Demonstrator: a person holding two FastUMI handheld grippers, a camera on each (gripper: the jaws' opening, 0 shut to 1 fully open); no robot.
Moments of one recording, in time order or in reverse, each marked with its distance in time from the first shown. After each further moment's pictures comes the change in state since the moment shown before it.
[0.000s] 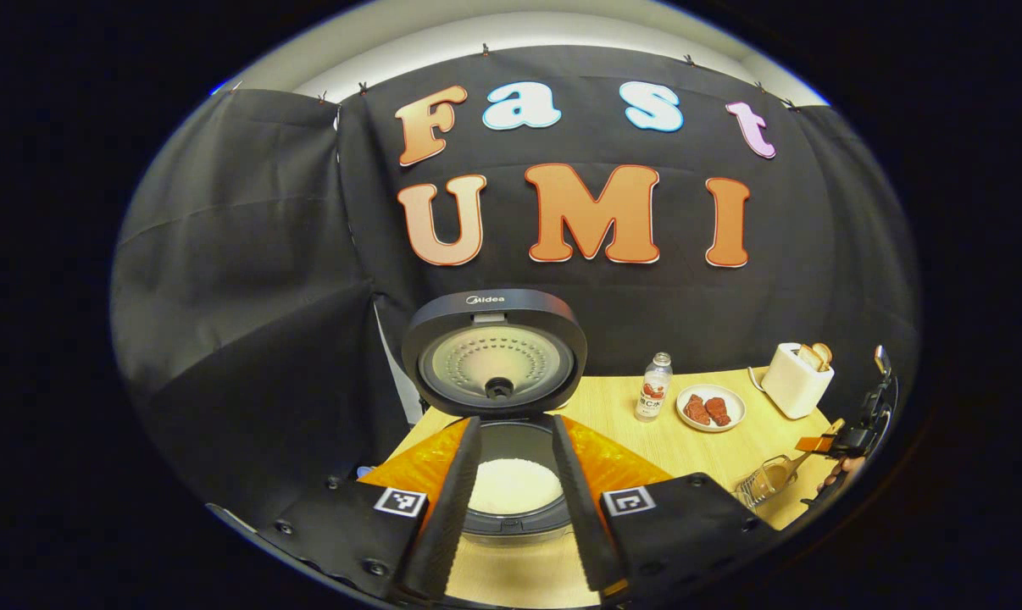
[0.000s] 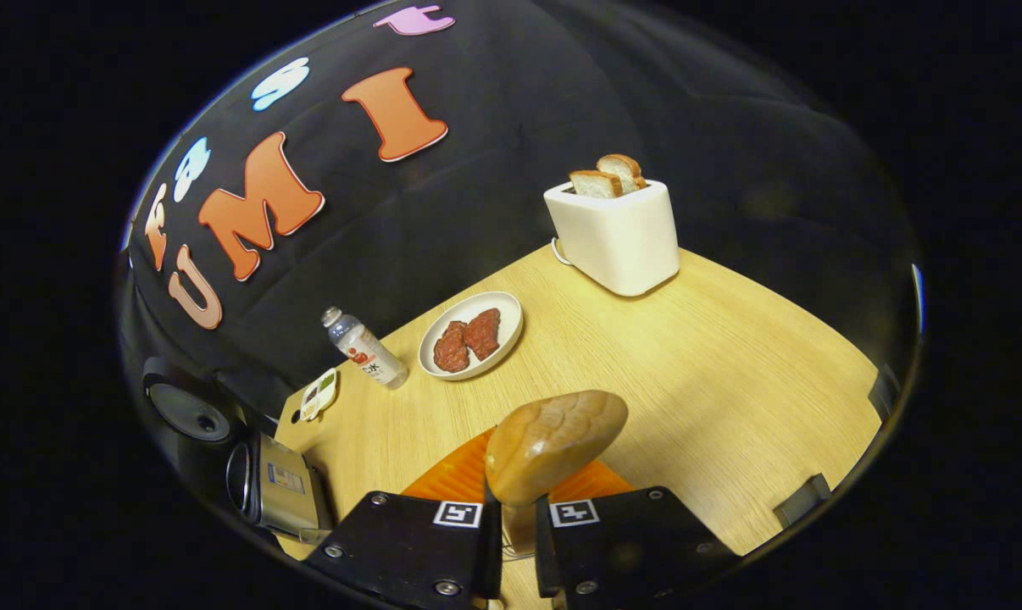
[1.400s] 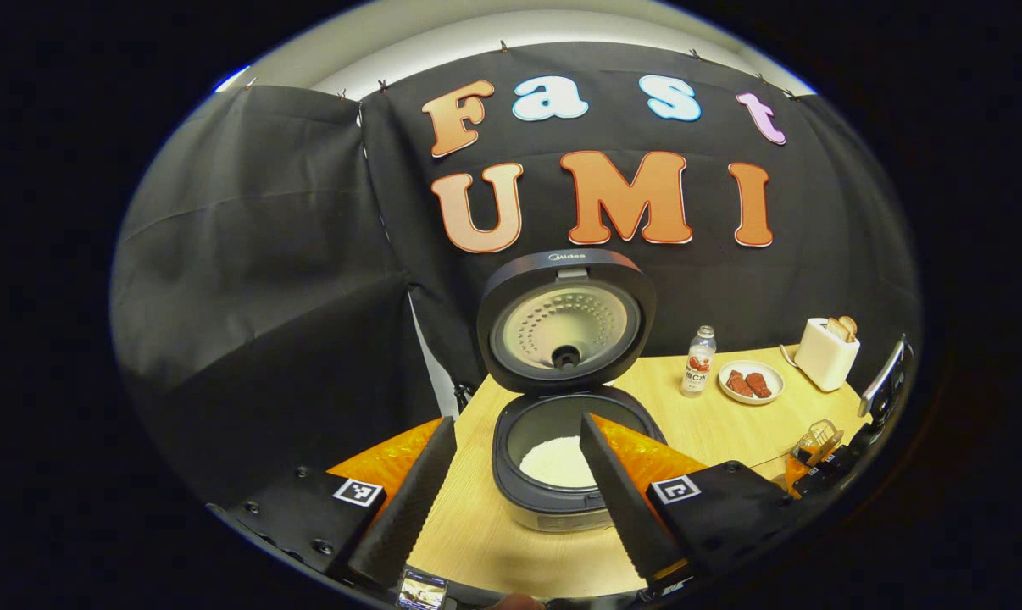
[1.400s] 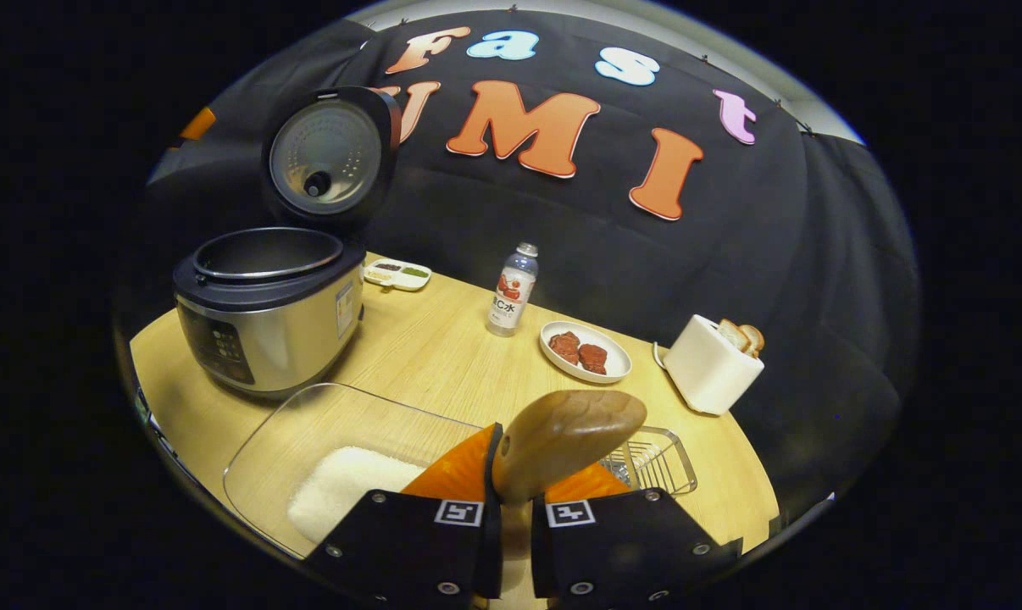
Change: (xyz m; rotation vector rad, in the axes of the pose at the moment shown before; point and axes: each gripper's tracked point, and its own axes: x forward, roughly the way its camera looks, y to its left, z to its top) left arm -0.010 0.083 -0.055 0.039 0.040 0.066; right arm -0.061 0.129 -0.125 -0.825 -0.241 0.053
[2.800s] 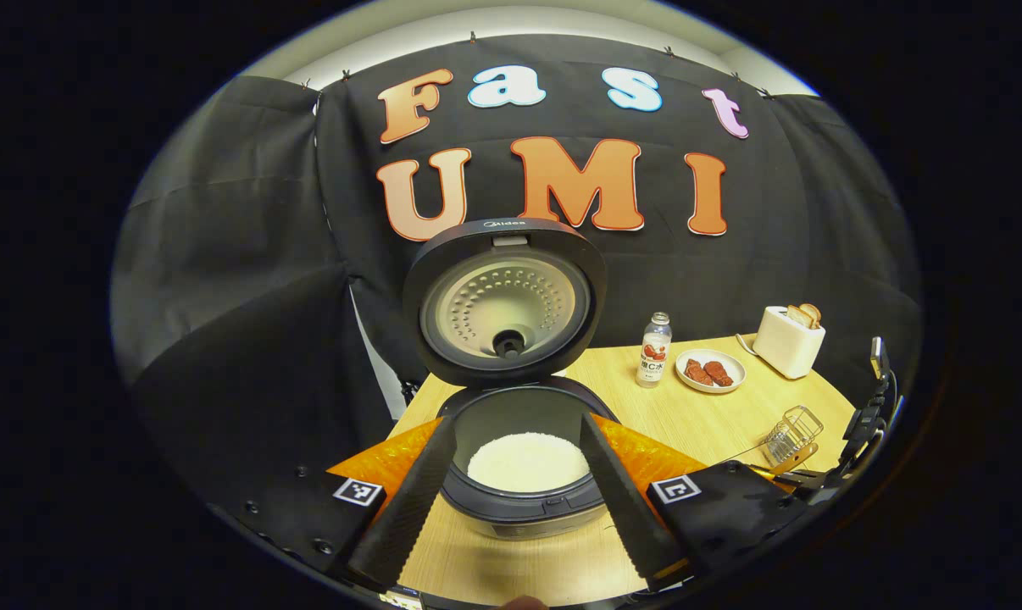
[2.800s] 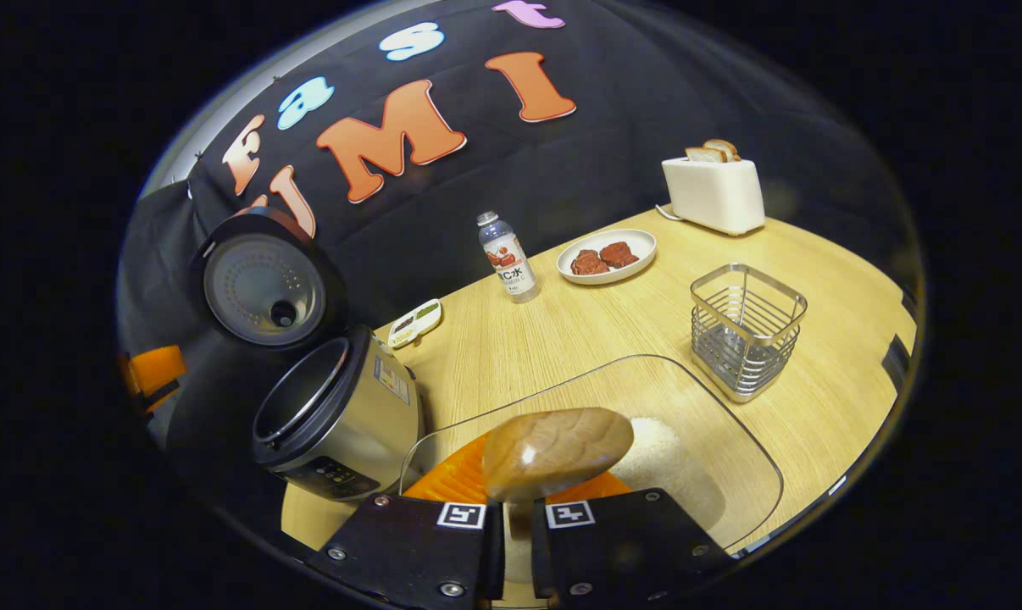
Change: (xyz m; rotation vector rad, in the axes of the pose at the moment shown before) left arm 0.034 -0.050 -0.022 0.001 -0.008 -0.184; right arm 0.002 0.062 -0.019 0.800 0.201 0.166
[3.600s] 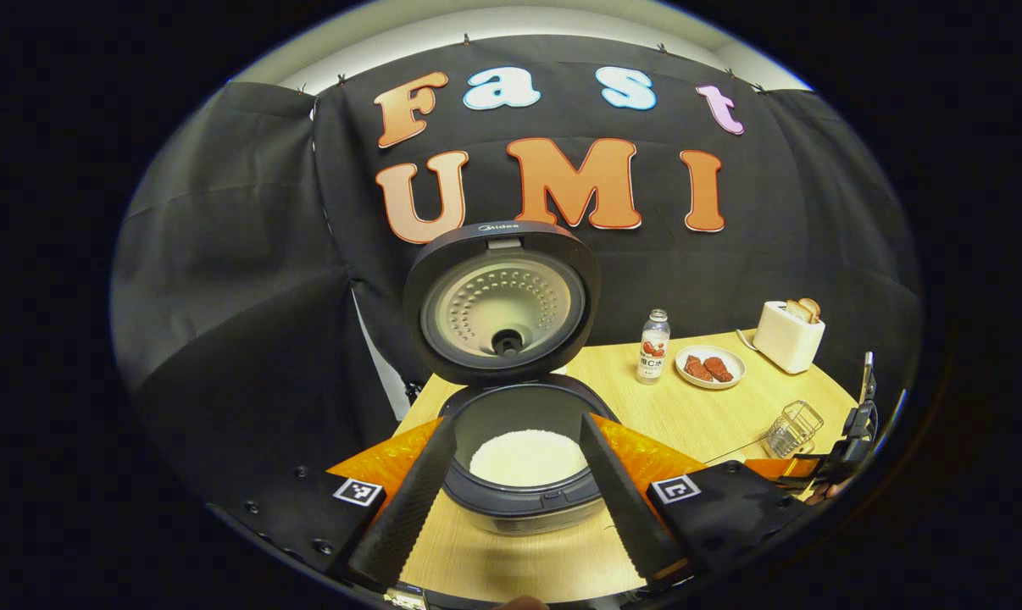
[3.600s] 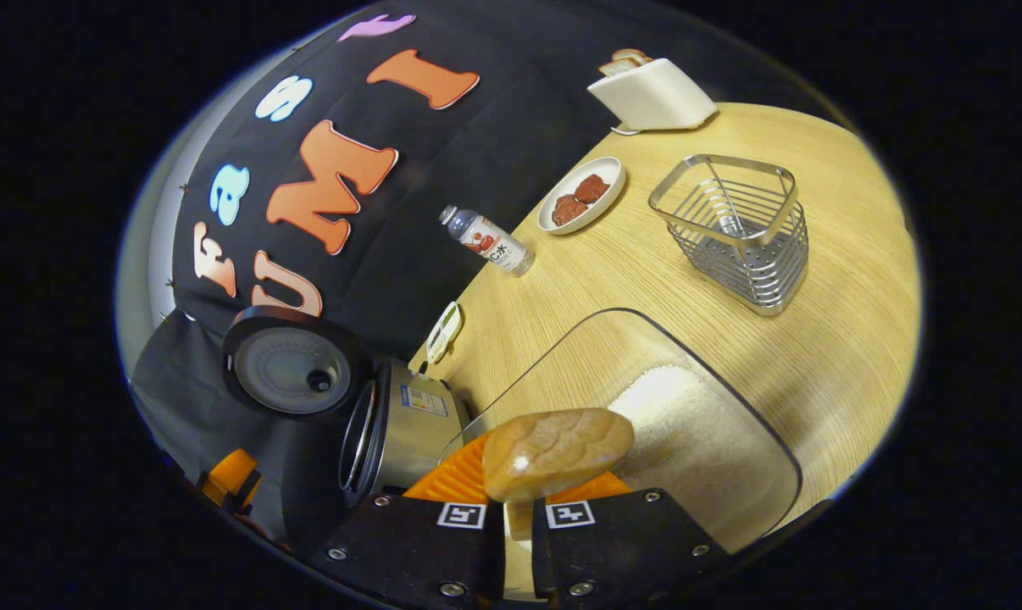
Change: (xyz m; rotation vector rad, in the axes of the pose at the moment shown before) left arm -0.012 -0.002 0.000 0.019 0.002 0.021; right arm -0.003 -0.014 -0.009 0.426 0.132 0.162
